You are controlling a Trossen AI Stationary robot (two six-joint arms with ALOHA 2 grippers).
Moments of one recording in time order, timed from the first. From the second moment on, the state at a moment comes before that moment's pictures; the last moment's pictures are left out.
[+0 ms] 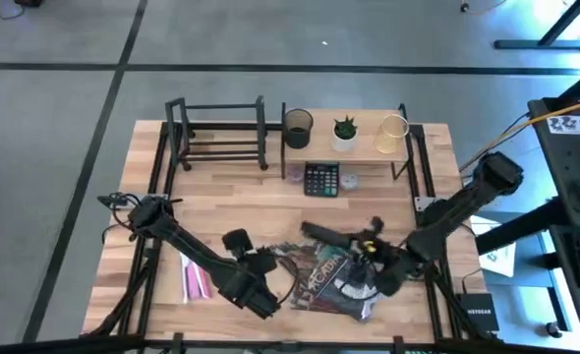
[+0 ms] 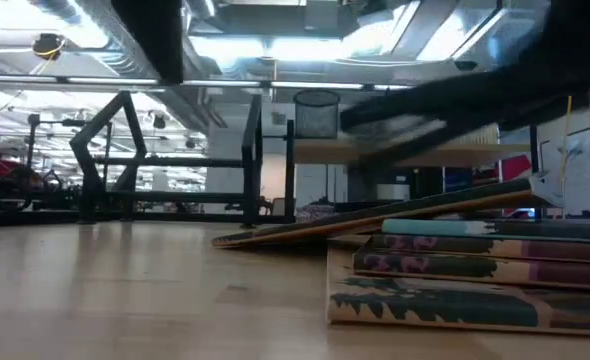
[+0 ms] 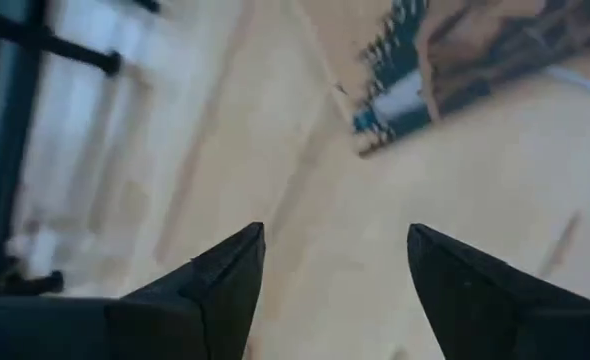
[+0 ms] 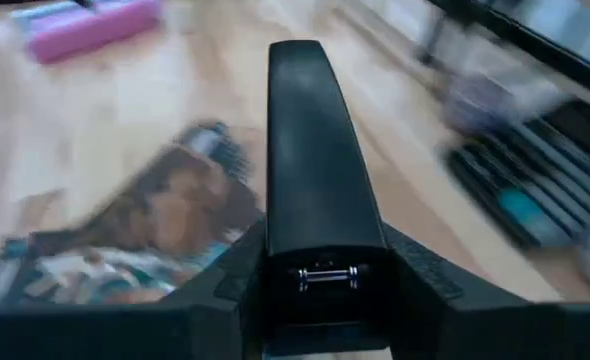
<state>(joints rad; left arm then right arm) -0.60 2.09 1.90 -1.51 -0.60 -1.00 0.79 1.36 0.73 -0.54 0.95 1.14</state>
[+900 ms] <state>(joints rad) -0.67 2.09 1.89 -1.45 -0.83 -1.00 0.78 1.51 0.72 -1.36 0.66 2.22</state>
